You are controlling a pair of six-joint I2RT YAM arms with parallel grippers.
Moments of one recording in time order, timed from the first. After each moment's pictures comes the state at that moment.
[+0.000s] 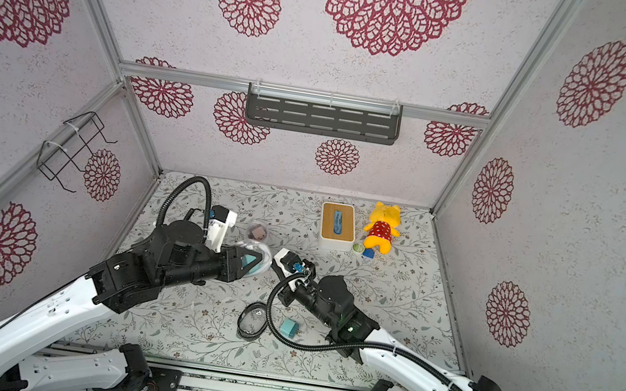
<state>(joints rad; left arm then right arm) -0.83 1.03 1.13 -0.56 0.05 -0.74 0.93 1.07 0.62 0.42 -0.03 -0.15</state>
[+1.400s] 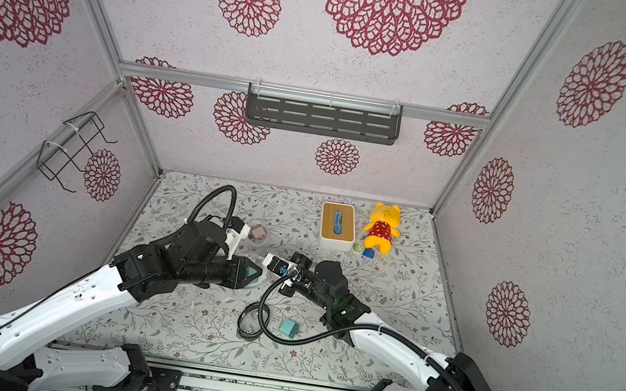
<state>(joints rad) -0.83 1.15 1.16 -0.73 0.10 -0.65 0.82 1.23 0.67 0.47 -0.25 -0.51</state>
